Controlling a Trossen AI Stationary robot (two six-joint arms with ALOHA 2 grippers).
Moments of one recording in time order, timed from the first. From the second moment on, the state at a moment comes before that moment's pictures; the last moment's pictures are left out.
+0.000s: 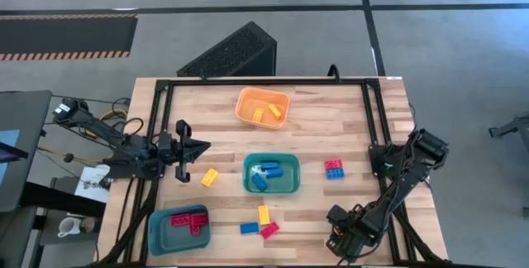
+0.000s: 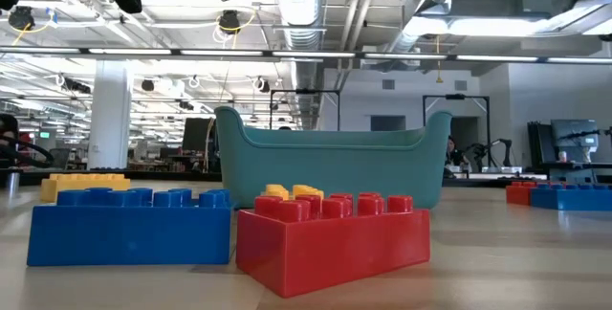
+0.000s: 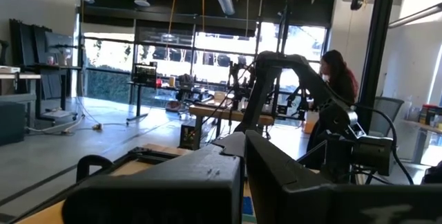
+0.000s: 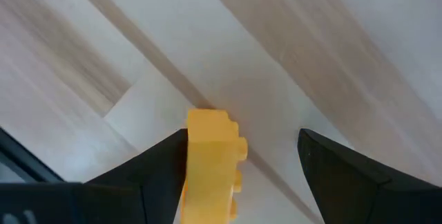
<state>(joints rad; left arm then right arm) -0.47 0.65 0.23 0.74 -0.61 0.04 0.92 1.79 1.05 -0.66 0.05 1.71</state>
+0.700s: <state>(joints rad) -0.47 0.65 0.23 0.75 -0.61 0.04 0.81 1.73 1.03 -0.58 0.13 1.47</state>
